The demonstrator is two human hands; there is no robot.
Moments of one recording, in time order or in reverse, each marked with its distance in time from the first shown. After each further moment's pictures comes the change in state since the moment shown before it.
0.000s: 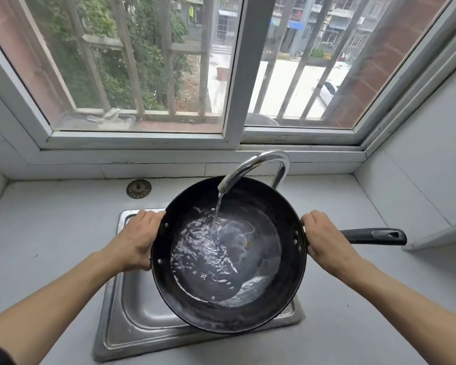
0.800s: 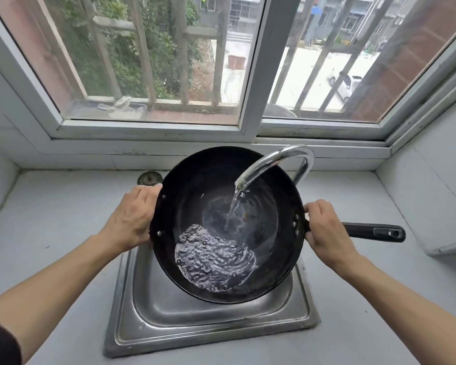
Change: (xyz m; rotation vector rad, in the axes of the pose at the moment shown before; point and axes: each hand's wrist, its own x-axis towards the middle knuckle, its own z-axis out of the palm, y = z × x) left_hand 0.008 -0.033 -0.022 0.141 0.137 -0.056; right_hand 0.039 -0.017 0.032 0.148 0.198 0.028
